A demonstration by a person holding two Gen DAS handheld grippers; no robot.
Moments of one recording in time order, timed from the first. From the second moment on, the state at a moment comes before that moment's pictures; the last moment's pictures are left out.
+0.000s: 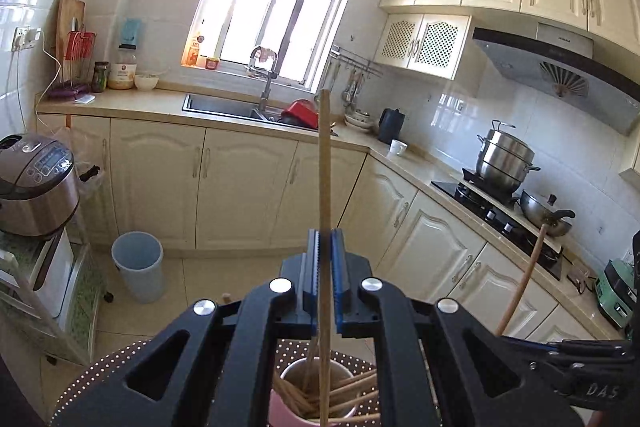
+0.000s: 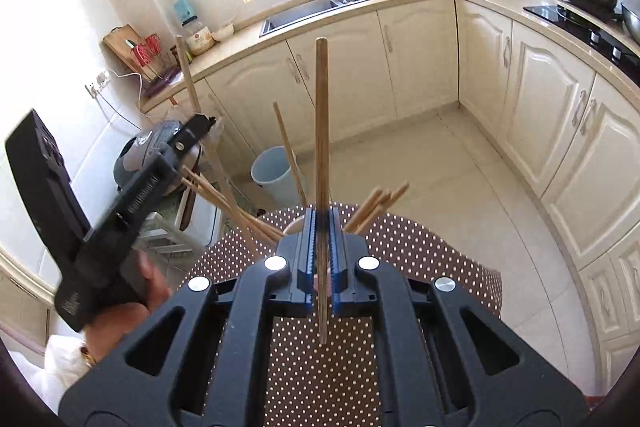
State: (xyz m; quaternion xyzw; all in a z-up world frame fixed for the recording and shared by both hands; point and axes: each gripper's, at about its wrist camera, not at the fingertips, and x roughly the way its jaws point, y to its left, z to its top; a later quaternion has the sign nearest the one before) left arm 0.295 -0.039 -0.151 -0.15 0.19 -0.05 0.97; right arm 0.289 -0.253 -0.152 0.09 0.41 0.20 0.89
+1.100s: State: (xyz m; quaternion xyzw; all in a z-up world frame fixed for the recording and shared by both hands) left arm 0.305 -0.041 -0.185 -0.13 0.16 -0.02 0.98; right arm 0.322 -0.234 -0.142 0.08 0.34 0.22 0.91
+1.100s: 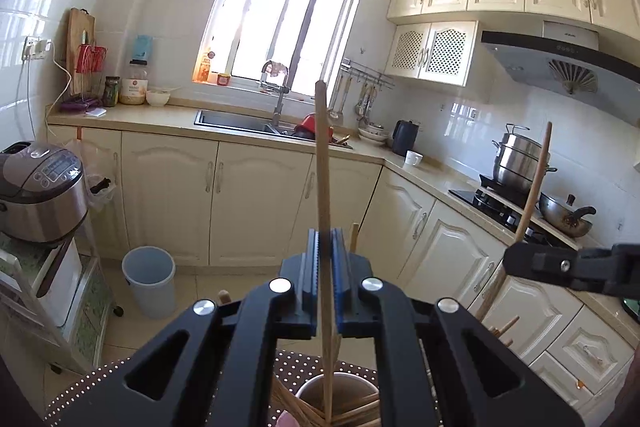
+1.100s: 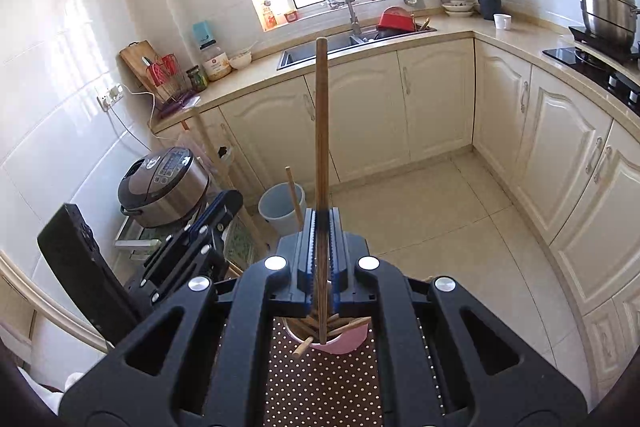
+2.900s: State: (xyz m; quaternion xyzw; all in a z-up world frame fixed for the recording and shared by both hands) left arm 0.249 0.011 -0.169 -0.14 0.27 0.01 0.95; right arm 0.306 -0.192 -0.172 0.02 0.31 0.24 0.92
